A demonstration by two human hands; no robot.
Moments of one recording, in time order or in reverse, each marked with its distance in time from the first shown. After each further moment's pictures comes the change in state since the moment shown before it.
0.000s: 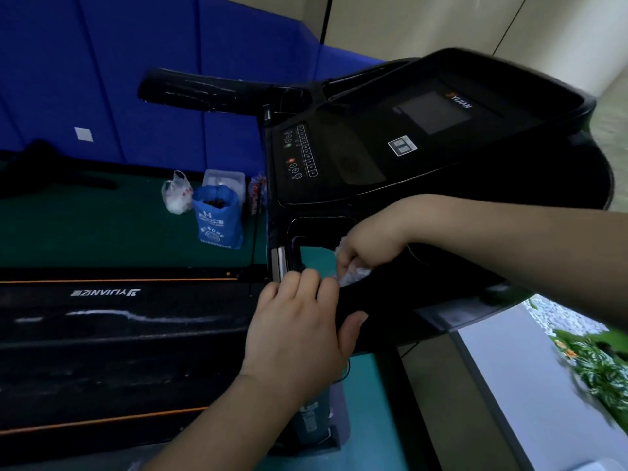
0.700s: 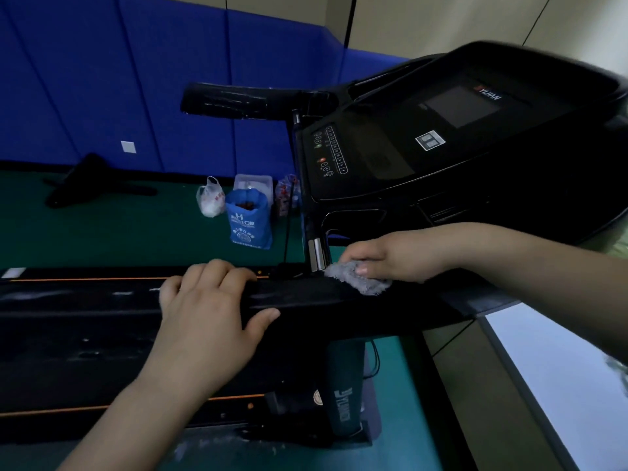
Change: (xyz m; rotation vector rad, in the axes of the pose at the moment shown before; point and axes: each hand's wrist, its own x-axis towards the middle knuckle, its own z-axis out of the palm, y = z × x) left_hand -0.059 -0.108 -0.044 0.058 -0.045 -0.230; right_hand -0.039 -0.048 0.028 0.518 0.309 -0.153
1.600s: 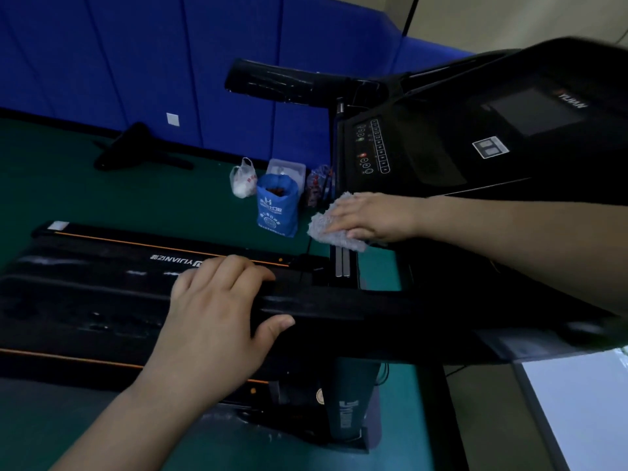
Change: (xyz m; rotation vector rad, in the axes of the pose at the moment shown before) left_hand -0.004 0.001 0.000 -0.062 0.000 -0.036; right_hand 0.153 0.065 -0.046 -0.694 0.172 -0.484
